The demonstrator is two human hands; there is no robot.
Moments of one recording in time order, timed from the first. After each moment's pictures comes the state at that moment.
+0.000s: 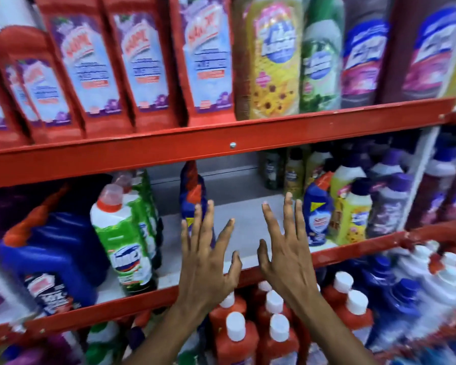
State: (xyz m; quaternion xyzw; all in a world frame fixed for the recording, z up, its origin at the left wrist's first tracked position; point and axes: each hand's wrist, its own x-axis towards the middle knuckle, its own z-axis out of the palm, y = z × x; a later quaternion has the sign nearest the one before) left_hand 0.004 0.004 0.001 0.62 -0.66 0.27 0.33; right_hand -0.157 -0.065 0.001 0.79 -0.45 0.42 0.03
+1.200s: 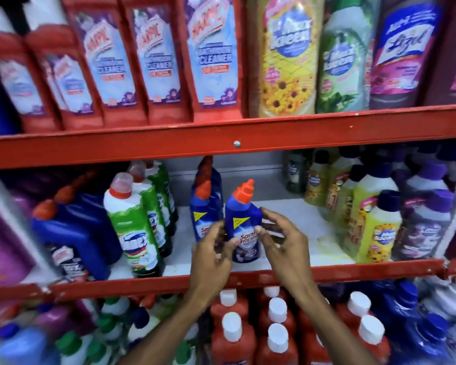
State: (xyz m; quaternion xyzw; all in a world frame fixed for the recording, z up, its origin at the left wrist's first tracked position) left_hand -0.019 -0.019 -0.001 0.64 -0.51 -0.05 0.58; right_hand -0.160 -0.098 0.013 0.70 -0.27 0.53 -0.40
